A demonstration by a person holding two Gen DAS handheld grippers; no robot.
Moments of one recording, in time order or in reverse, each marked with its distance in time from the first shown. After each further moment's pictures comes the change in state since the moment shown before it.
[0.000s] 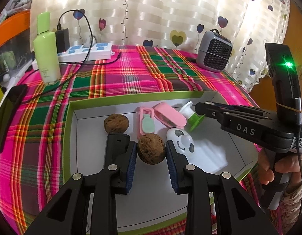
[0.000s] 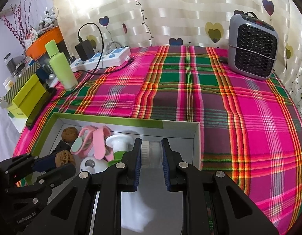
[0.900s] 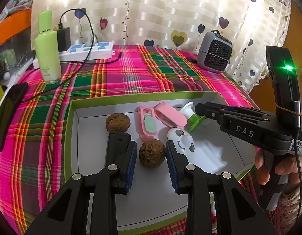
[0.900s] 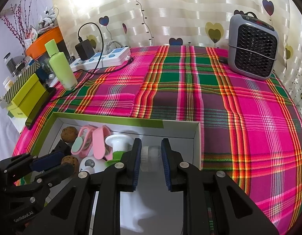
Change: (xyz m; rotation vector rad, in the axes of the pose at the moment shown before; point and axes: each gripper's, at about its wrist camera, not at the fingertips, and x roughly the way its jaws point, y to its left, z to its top) left arm -0.003 0.001 0.000 -0.002 0.001 0.004; right arm 0.000 0.001 -0.001 -0.001 -0.005 0.000
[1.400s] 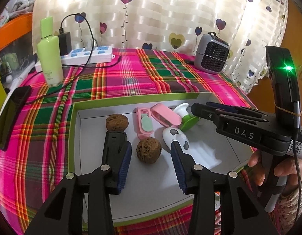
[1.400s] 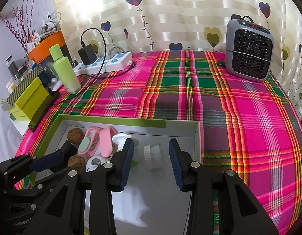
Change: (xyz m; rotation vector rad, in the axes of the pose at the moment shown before) left arm -0.013 -0.006 -0.003 0.009 -0.019 0.000; right arm -0.013 0.004 -0.005 0.010 -0.035 0.004
